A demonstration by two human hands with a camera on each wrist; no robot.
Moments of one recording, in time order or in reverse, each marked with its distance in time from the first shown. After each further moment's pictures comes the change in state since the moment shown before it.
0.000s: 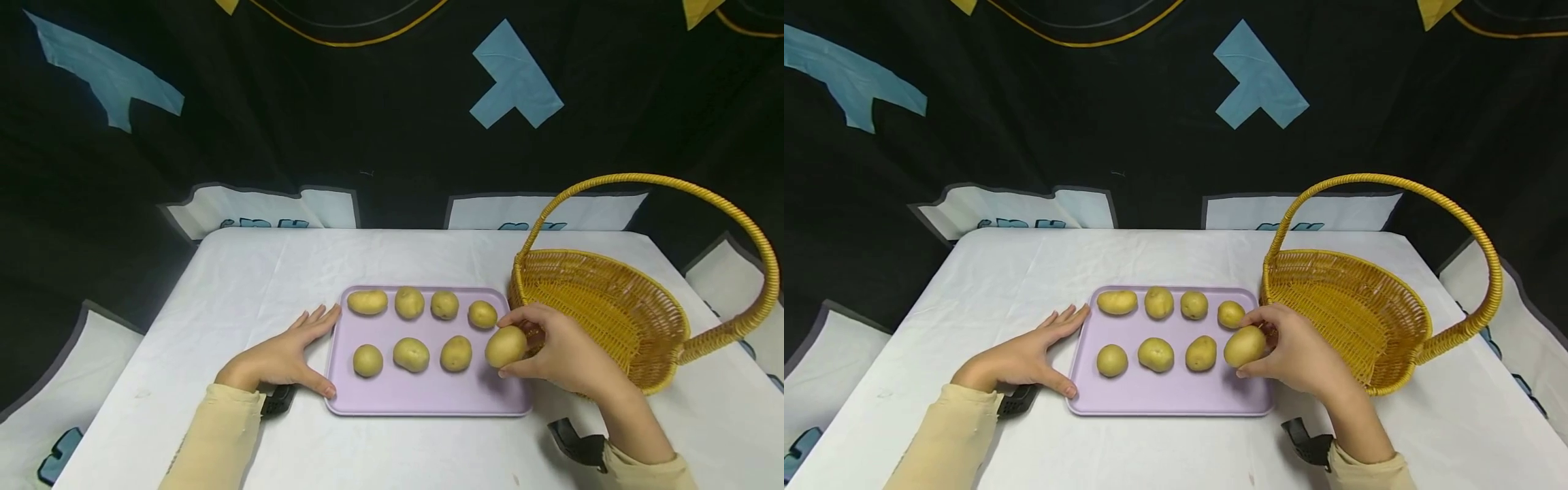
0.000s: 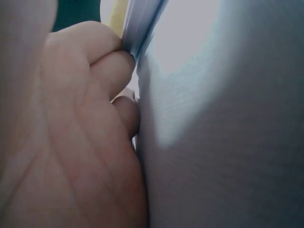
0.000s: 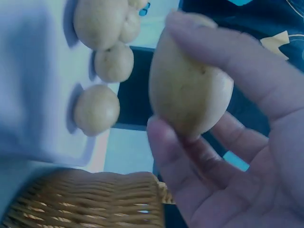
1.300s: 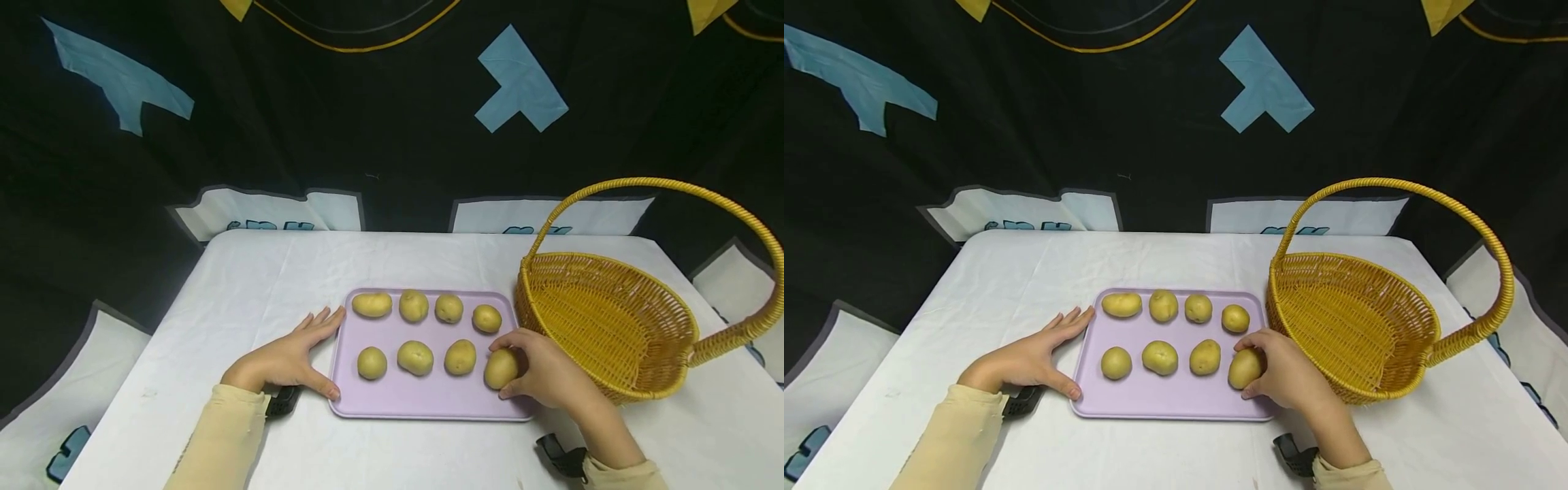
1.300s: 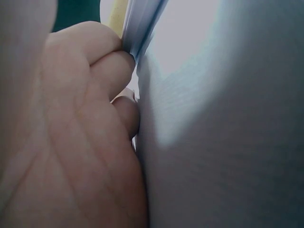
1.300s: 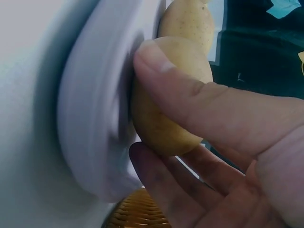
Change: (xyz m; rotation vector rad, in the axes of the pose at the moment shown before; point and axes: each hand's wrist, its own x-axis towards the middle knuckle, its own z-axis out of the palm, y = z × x) left_hand 0.005 -0.007 -0.012 0.011 -0.014 0.012; right_hand 0.005 0.016 0.045 -0.124 -0.035 0.073
